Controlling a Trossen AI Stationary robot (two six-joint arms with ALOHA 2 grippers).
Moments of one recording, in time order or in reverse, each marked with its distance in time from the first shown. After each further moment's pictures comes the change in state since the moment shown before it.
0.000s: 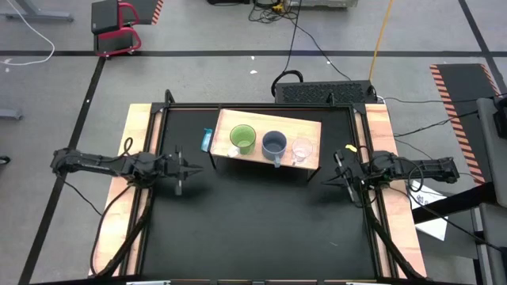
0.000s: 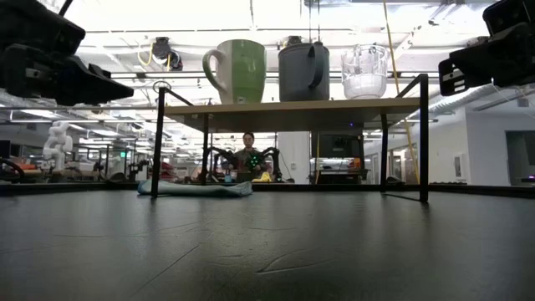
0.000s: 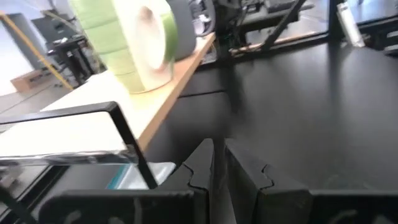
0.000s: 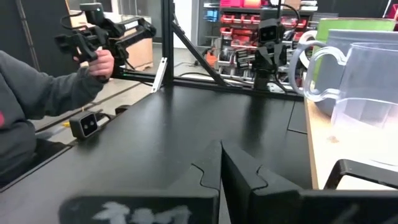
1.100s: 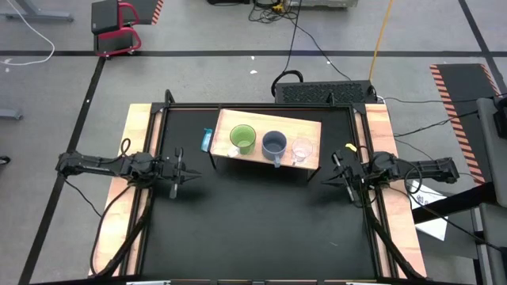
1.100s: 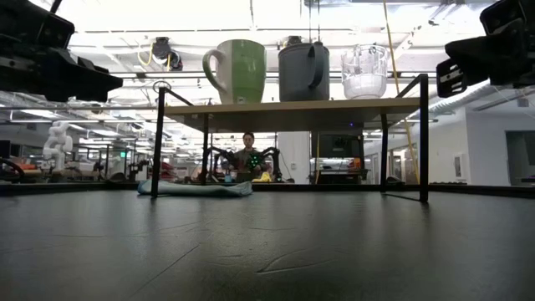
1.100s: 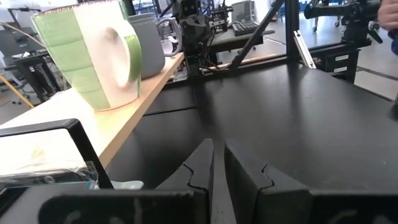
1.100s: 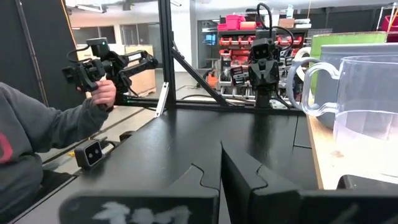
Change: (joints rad) left arm 0.004 -0.122 -0.029 -0.046 0.145 -0.028; right arm 0.000 -0.002 -0.043 0.152 -0.006 0.085
